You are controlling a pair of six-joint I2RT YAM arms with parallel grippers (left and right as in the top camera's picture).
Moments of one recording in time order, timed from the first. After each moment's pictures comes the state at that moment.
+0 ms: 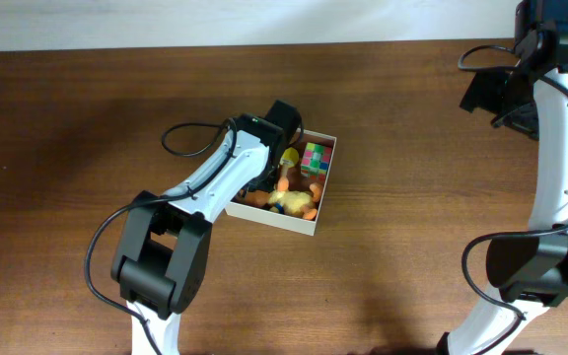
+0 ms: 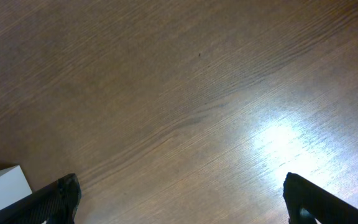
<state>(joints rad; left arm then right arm) -0.51 2.09 1.61 -1.06 -0.36 -0.31 -0.16 1.98 2.22 -1.57 0.17 0.39</state>
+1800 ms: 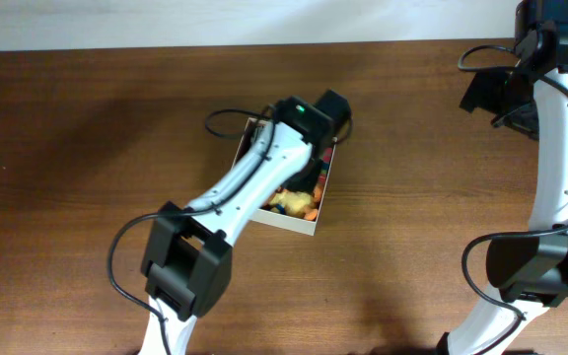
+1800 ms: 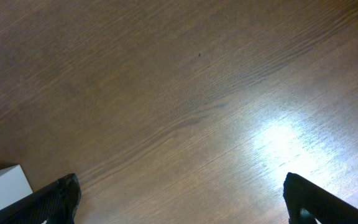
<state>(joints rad) -0.68 2.15 1.96 -1.37 -0.22 -0.29 -0.16 1.98 2.22 -1.57 0.17 0.39</state>
